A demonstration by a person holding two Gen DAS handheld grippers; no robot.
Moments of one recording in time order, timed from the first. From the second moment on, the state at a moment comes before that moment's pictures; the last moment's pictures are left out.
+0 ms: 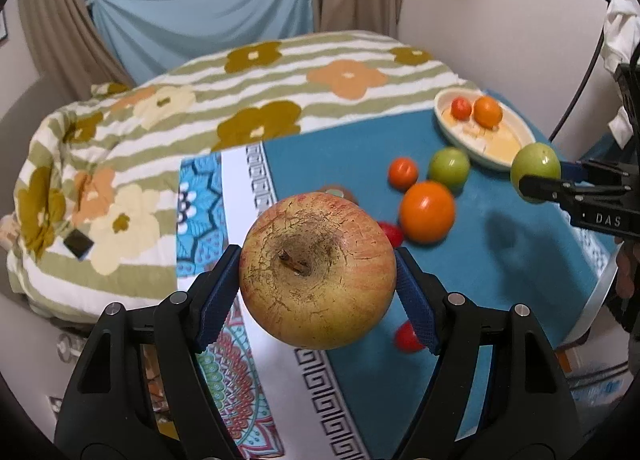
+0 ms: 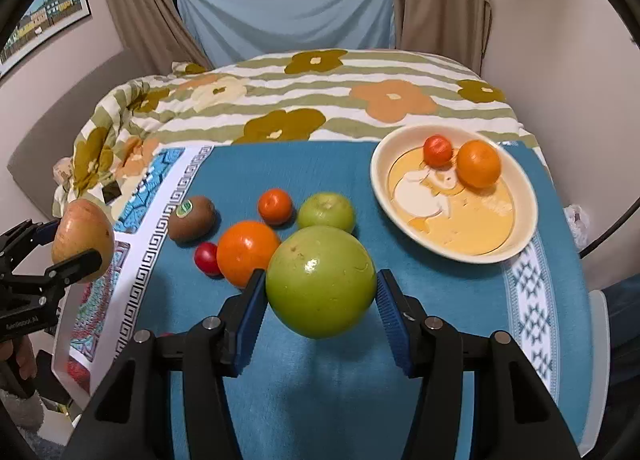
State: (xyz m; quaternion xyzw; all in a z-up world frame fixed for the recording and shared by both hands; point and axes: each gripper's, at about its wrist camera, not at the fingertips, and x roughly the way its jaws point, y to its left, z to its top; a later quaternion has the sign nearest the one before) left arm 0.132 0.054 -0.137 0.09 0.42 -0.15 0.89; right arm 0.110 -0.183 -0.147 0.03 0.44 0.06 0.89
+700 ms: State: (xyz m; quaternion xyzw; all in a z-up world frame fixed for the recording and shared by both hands) left arm 0.172 -0.134 -0.106 0.05 0.40 -0.14 0.90; right arm 0.150 -0.331 -0.120 0.00 0.43 0.13 0.89
